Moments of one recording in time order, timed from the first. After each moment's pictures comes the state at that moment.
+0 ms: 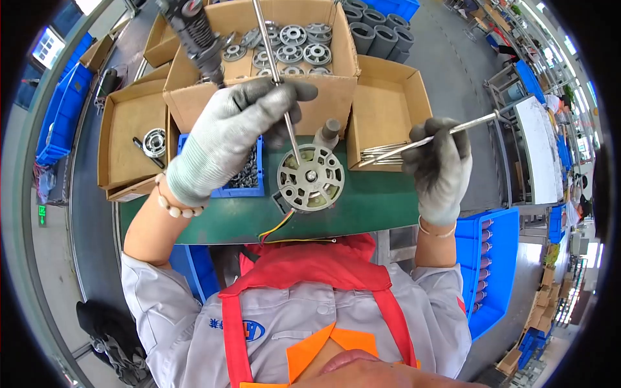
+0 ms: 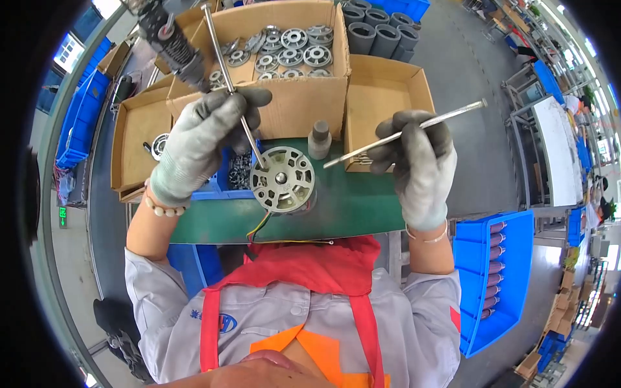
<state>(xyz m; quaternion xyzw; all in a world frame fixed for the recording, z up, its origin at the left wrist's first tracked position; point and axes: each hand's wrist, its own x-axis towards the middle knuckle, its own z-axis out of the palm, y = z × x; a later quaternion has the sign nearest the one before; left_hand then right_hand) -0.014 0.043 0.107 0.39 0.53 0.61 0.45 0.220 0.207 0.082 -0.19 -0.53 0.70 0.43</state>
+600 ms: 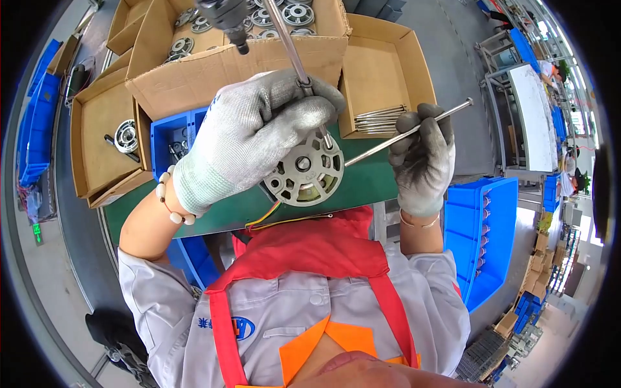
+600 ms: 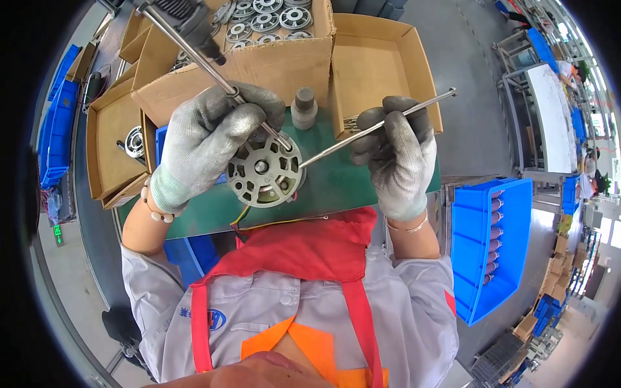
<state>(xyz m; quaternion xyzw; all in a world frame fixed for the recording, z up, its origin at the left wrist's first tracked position) 0.002 0.064 0.086 0.51 0.59 0.49 0.40 0.218 0.191 0.036 -0.25 -0.42 0.75 0.44</state>
